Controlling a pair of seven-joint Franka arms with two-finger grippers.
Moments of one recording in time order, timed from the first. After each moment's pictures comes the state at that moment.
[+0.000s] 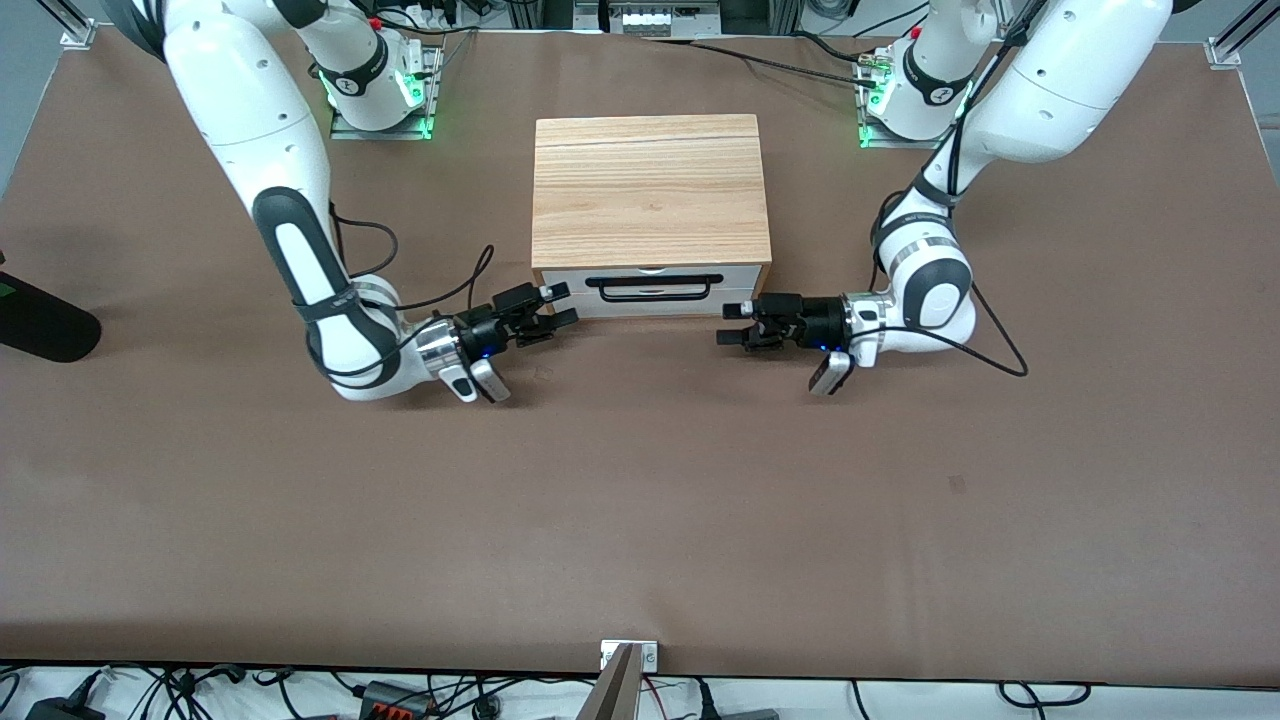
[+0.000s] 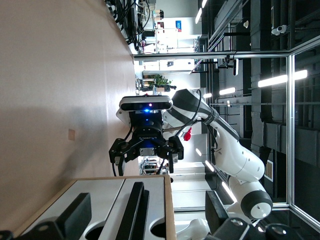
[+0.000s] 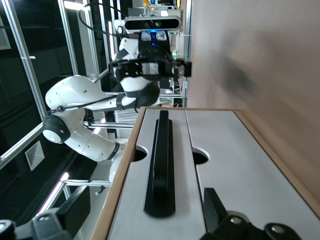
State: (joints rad) left arm -0.01 0.60 -0.28 -2.08 -1.78 1.83 1.18; right arm 0.27 0.79 0.03 -1.77 1.53 1.53 -1.01
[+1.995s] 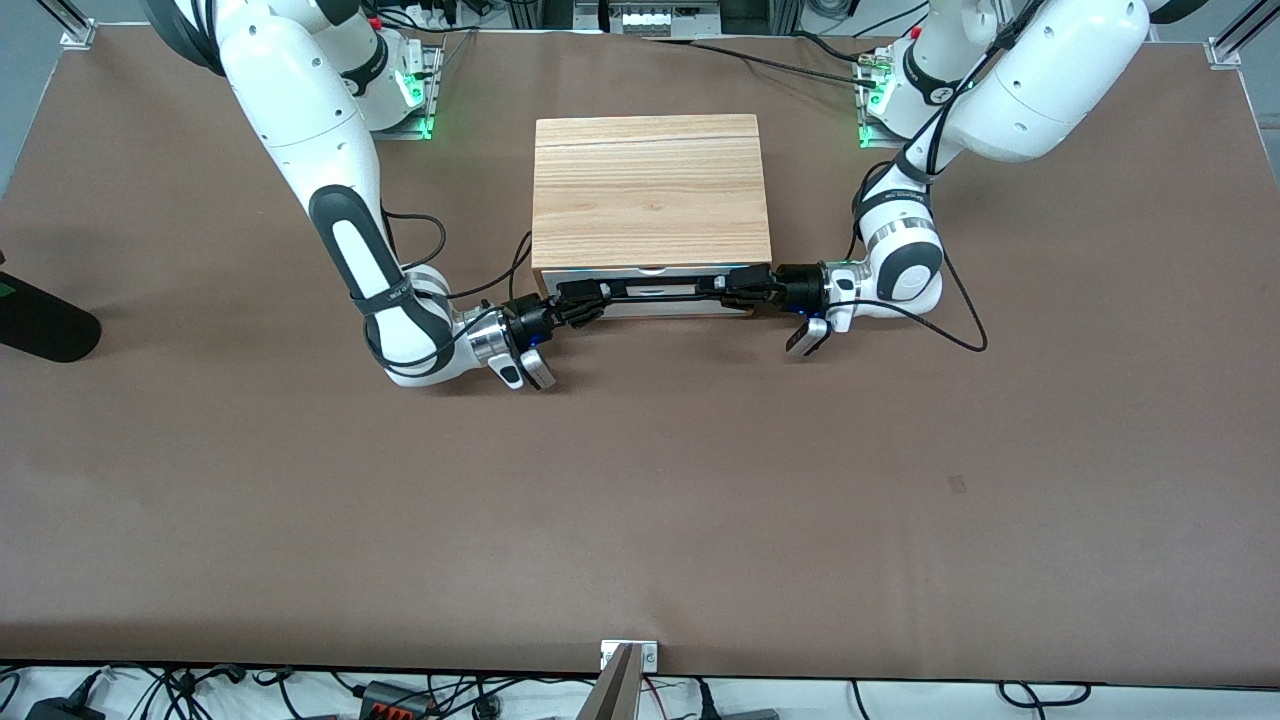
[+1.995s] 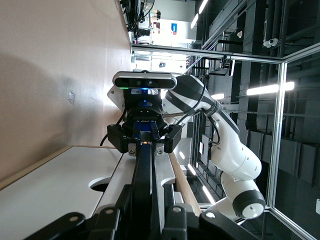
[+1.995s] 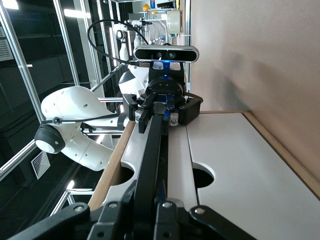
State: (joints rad) left arm 0.02 0.62 -0.34 -2.21 -1.85 1.78 1.25; right arm 0.37 0.81 0.03 -1.76 1.61 1.58 -0.99
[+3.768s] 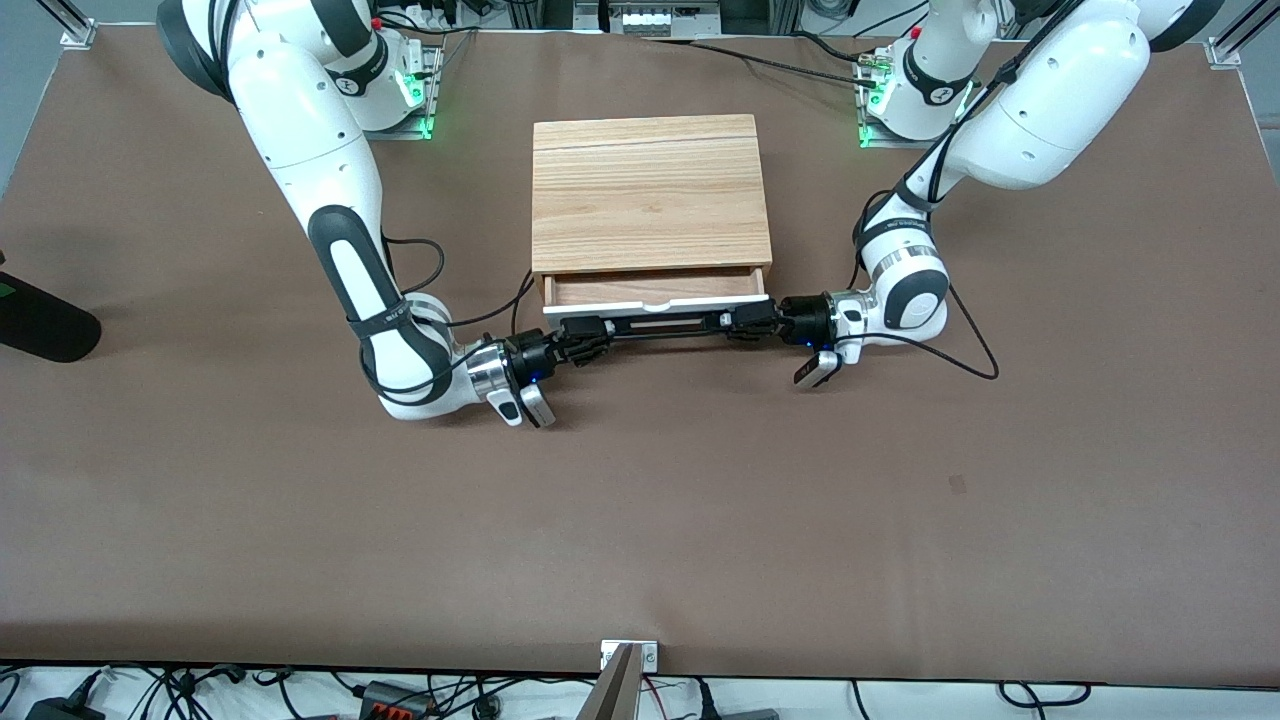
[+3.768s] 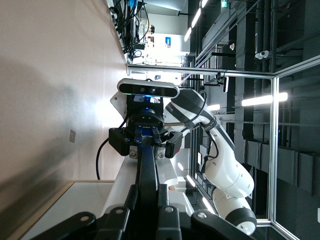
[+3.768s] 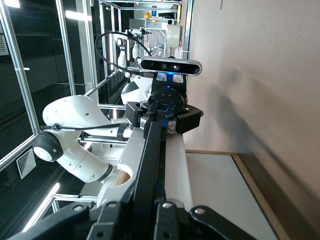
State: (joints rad) left arm 0.02 0.72 -0.32 -2.06 -1.85 1.80 1.23; right arm 0.36 0.93 0.03 -1.52 1.61 1.62 -0.95
